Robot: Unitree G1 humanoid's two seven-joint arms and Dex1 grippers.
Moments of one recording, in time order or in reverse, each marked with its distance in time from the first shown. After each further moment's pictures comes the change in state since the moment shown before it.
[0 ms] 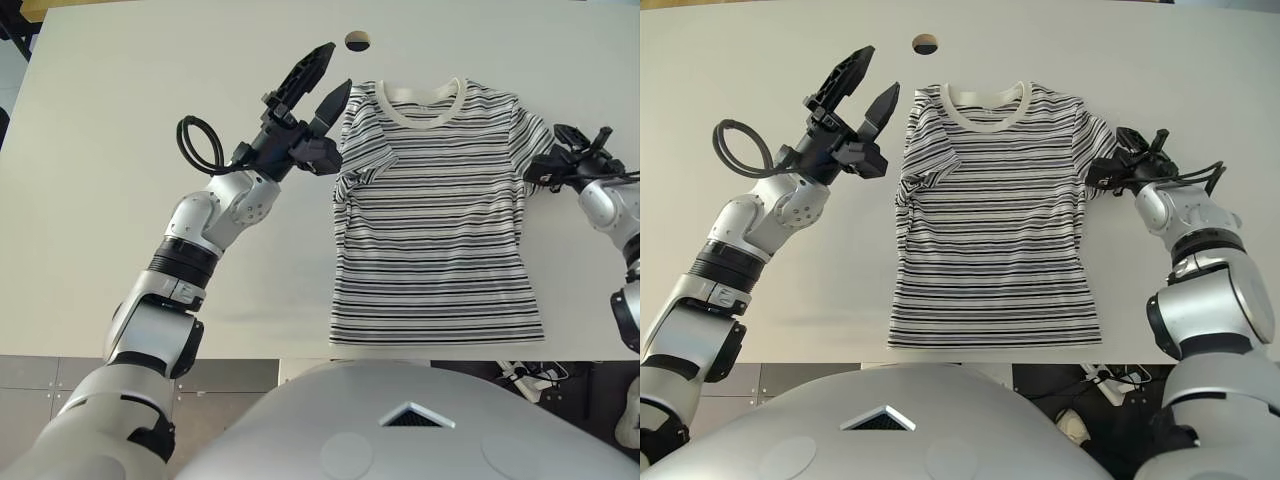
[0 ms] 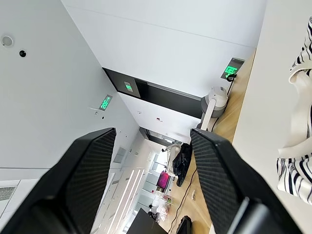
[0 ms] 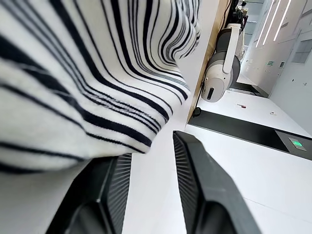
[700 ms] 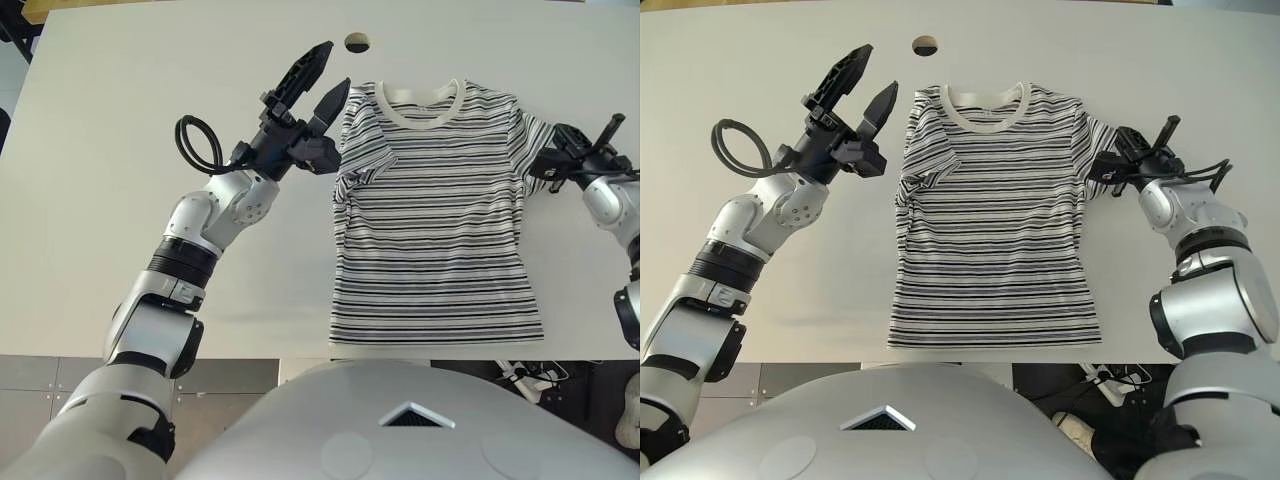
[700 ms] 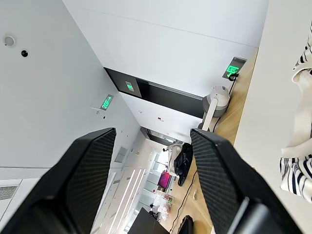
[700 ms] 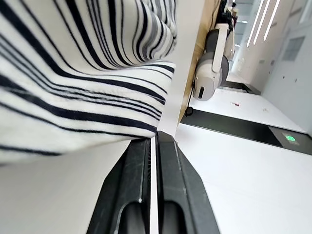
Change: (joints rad) left arm 0.000 0.000 0.008 0.003 -0.001 -0.002 0.000; right arm 0.005 -0.008 -0.023 -0.006 0.052 -0.044 -0.038
